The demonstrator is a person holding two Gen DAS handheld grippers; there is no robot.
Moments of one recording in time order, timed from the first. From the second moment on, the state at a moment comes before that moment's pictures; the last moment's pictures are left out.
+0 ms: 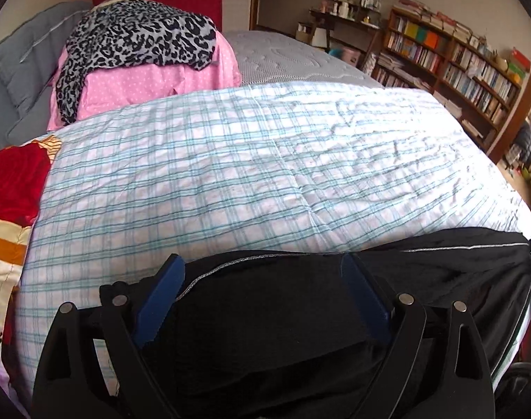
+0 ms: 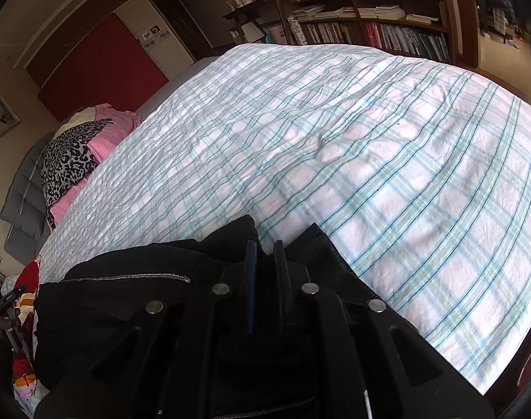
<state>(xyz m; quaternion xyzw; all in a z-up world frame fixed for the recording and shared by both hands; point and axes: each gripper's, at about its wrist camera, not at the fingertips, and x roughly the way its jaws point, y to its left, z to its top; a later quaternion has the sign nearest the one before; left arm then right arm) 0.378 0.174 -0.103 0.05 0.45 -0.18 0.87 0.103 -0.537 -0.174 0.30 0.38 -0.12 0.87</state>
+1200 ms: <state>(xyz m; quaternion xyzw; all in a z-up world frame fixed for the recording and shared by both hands) 0.408 0.300 -0.136 -0.20 0.55 -0.09 0.80 0.123 -0.535 -0.182 0.29 0.40 -0.15 0.86</state>
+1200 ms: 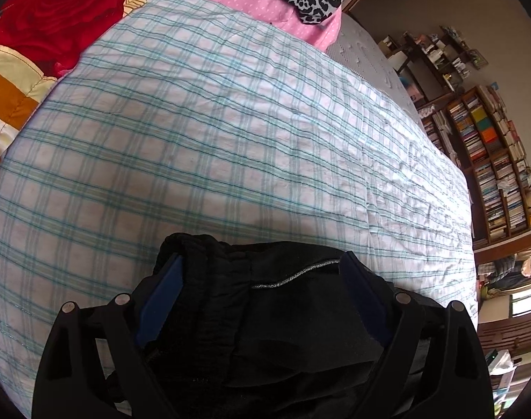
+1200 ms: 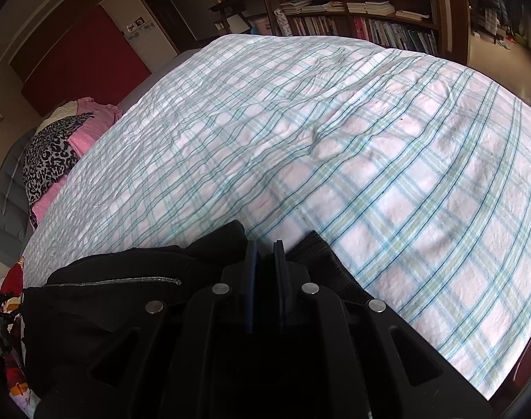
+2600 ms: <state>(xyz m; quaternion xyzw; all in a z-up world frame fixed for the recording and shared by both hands) 0.128 0.387 -0.106 -0.31 0.38 -0.08 0.87 0.042 -0.549 -0.142 0.30 0.35 -0.24 0.86</state>
